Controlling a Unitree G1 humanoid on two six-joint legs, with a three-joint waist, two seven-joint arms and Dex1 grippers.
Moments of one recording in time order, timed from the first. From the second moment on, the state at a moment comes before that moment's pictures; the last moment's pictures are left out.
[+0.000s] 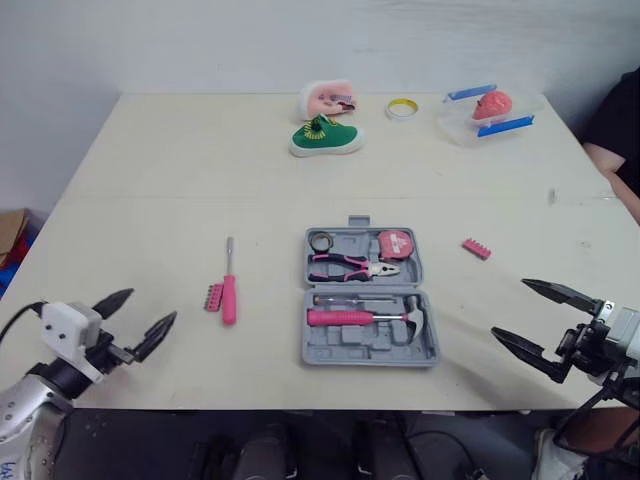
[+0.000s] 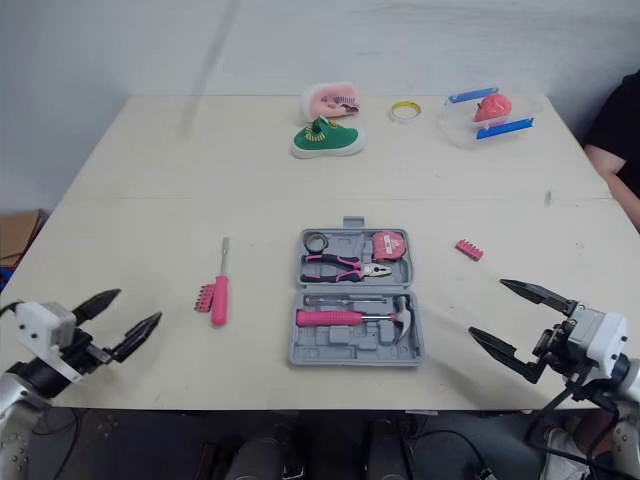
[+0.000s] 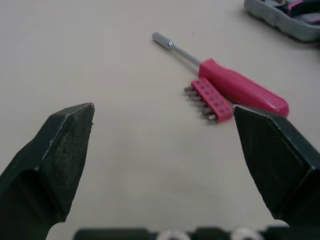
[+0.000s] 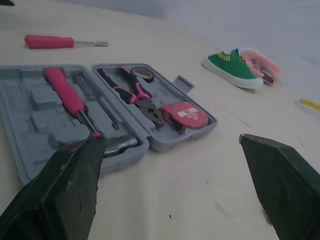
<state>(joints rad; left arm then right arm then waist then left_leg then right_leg) 0.28 0.51 0.53 -0.20 -0.45 0.13 -0.68 0.17 -0.70 -0.44 -0.01 0.60 -0.32 1.23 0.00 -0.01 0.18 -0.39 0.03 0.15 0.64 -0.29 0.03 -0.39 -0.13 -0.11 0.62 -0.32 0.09</state>
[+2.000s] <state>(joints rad) 0.02 0.25 0.17 -0.20 -0.21 0.37 -0.28 0.20 -0.67 -0.40 -0.16 0.60 -0.22 1.16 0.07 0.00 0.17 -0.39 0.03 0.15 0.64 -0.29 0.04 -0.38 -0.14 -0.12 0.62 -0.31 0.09</state>
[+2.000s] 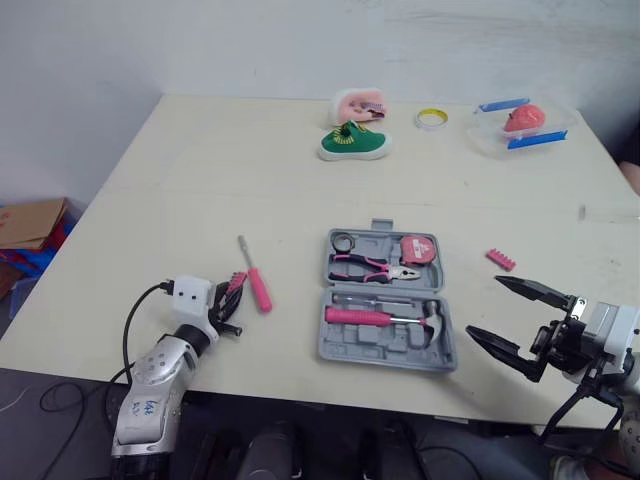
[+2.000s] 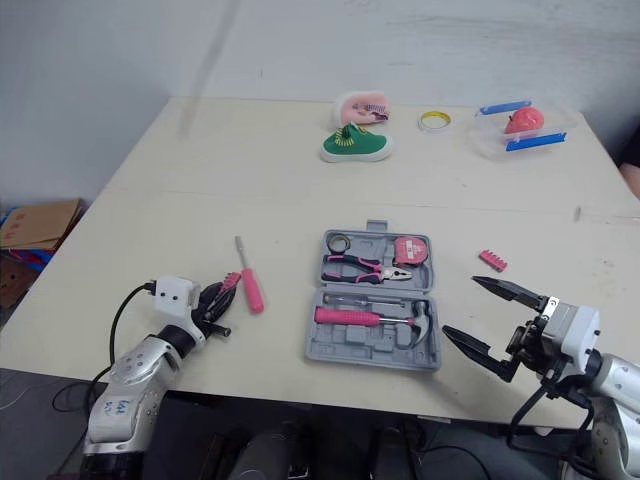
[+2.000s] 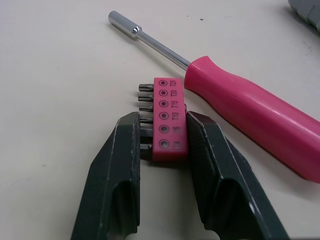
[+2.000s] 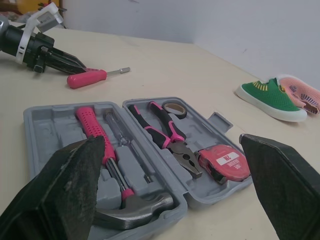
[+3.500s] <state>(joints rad) -0.62 0.68 -0.49 -0.39 -0.21 0.77 -0.97 0.23 -0.71 -0.36 -0.43 0.61 -0.02 1.07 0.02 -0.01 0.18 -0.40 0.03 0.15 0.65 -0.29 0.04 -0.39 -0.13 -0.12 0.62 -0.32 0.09</state>
